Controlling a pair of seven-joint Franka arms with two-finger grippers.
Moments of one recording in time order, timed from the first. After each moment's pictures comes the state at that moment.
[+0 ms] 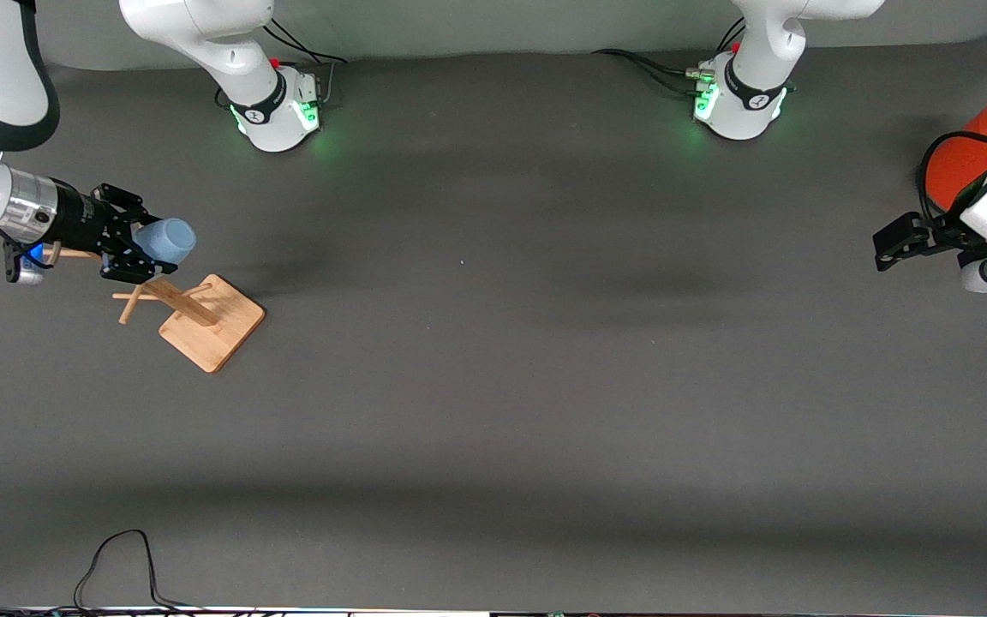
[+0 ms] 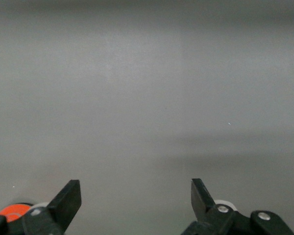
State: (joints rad) left arm -0.21 0.01 0.16 -1.64 0.05 1.65 -0.02; right arm 0.12 -0.14 -0.24 -2.10 0.31 1.76 1.07
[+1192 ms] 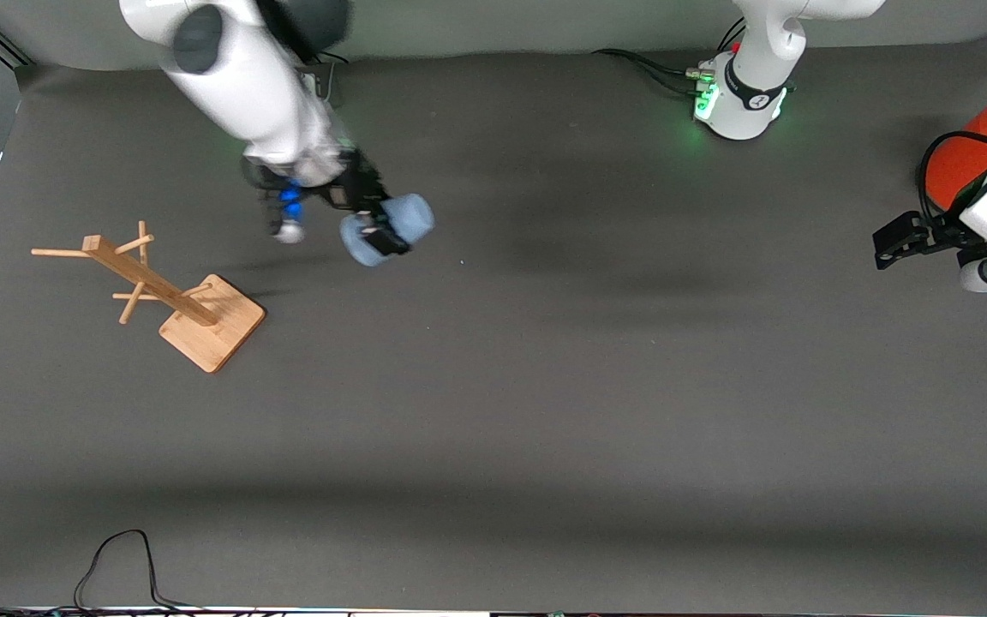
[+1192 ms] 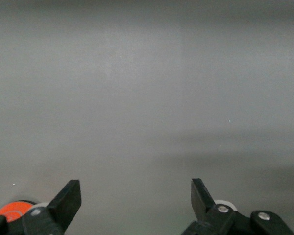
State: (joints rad) left arm -0.21 0.01 0.16 -1.64 0.05 1.64 -0.02; right arm 0.13 0.08 0.57 -1.92 0.11 2.19 1.89
